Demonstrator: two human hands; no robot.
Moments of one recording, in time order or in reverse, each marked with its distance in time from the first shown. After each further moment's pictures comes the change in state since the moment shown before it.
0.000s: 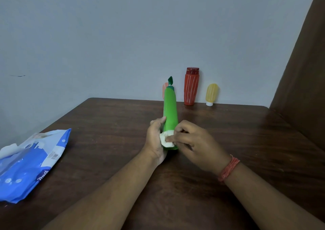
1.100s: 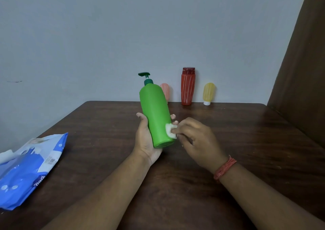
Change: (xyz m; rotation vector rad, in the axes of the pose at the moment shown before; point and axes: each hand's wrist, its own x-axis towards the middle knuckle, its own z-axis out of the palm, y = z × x) left_hand -0.006 0.013 0.004 -0.112 -0.089 0.038; right_hand -0.004 0.013 0.004 -0.009 0.247 0.057
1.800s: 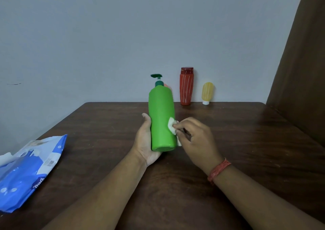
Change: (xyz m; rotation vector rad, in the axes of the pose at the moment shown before) left_hand -0.003 0.002 -0.001 0.051 -0.064 -0.140; right_hand -0.002 -0.003 0.010 0.073 0.140 0.204
